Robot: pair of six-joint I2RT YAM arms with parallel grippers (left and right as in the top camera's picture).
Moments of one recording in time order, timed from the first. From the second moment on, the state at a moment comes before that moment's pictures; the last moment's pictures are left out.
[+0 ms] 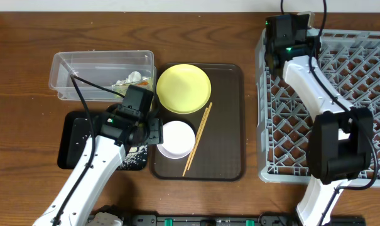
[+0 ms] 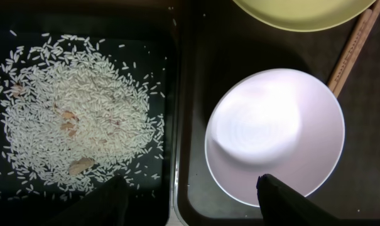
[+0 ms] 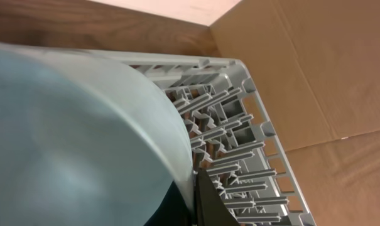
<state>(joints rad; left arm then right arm) -0.33 1.27 0.96 -0.96 -0.01 -0.38 0.20 2.01 1.57 -0.45 1.04 0.00</state>
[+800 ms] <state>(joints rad) -0.33 1.27 0.96 -0.97 -0.01 -0.38 0.29 1.98 1.57 -0.86 0.77 0.28</state>
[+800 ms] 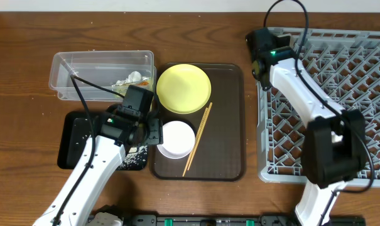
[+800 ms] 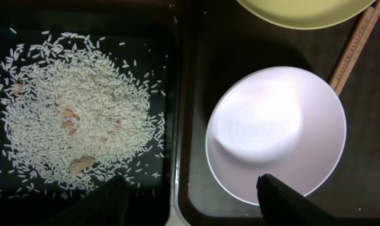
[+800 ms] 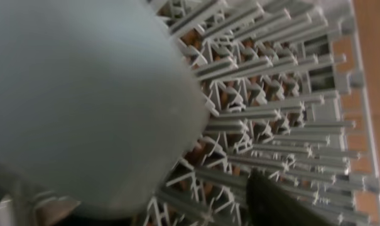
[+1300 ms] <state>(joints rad) -0.08 1.10 0.96 -1.07 -0.01 -0.38 0.30 1.68 1.57 -0.98 0.08 0.28</state>
